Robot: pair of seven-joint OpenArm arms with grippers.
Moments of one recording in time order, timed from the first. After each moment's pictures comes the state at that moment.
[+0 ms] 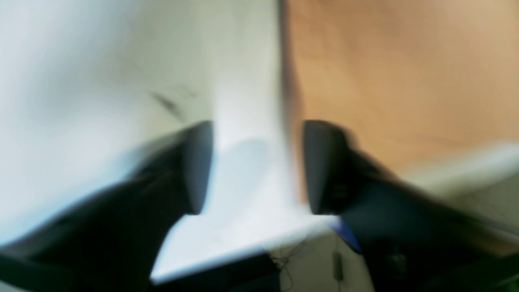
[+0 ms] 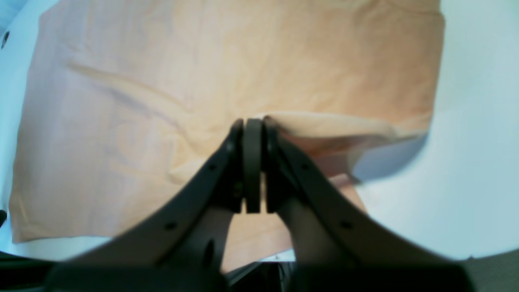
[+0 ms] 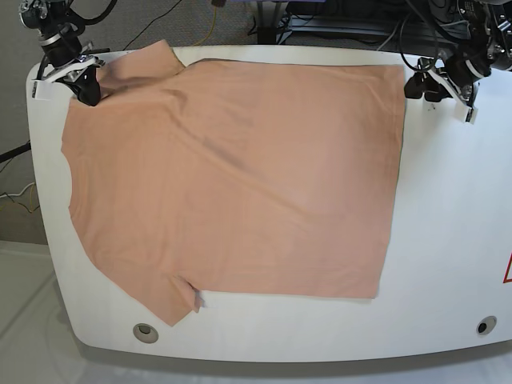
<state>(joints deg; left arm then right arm) 27.9 -21.9 -31.2 92.7 -52.6 -37.4 58.0 -32.5 7.9 47.5 103.8 55.1 33.8 -49.9</state>
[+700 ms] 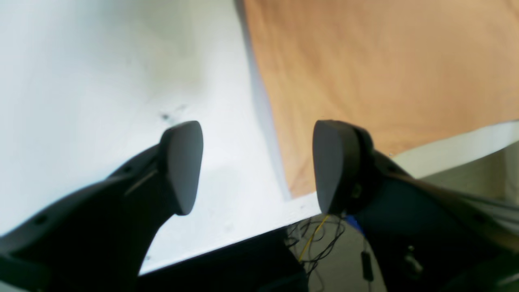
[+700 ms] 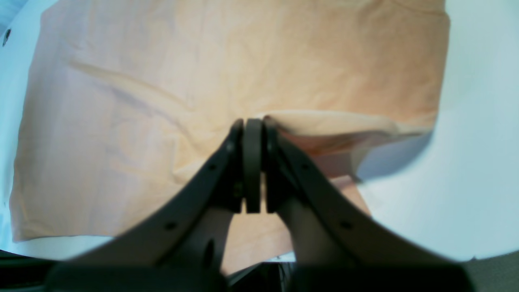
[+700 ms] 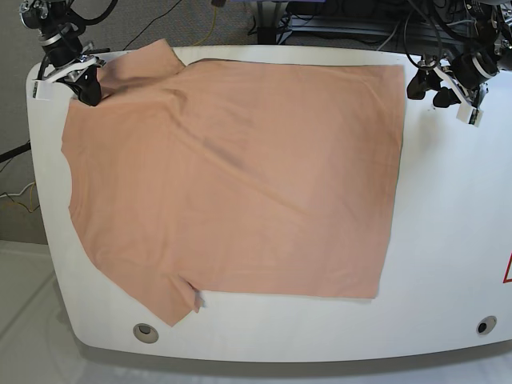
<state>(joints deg) 30.4 -22.4 -31.8 99.6 -48.2 -37.8 56.5 -32.5 7.9 47.5 103.8 55.0 34.0 -49.9</state>
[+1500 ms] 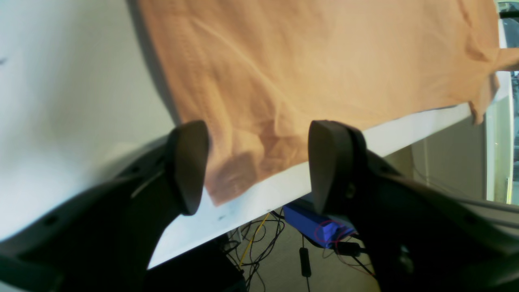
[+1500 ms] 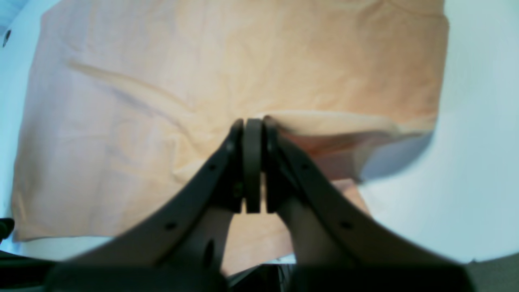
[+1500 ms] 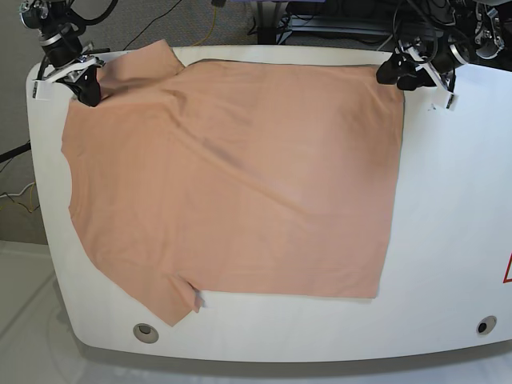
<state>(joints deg) 31.0 -18.9 -27.4 92.9 -56.2 -40.4 56.2 -32.3 7.7 47.6 103.8 54.8 34.4 -49.7</state>
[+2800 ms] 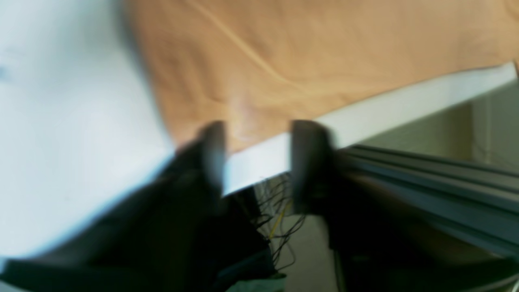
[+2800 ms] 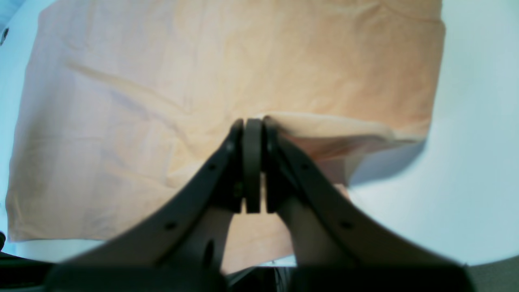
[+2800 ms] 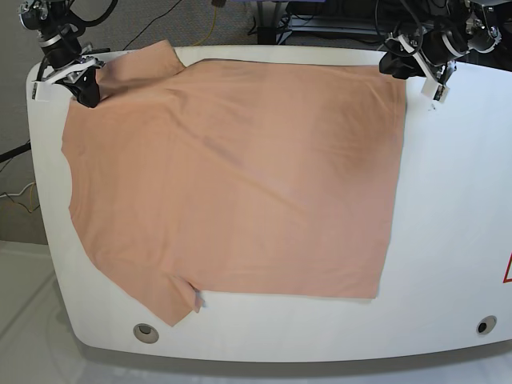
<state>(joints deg) 35.3 -14.9 -28.5 104.8 -46.5 -39.3 59.6 -31.7 7.7 48.1 103.7 54.1 34.8 -49.9</state>
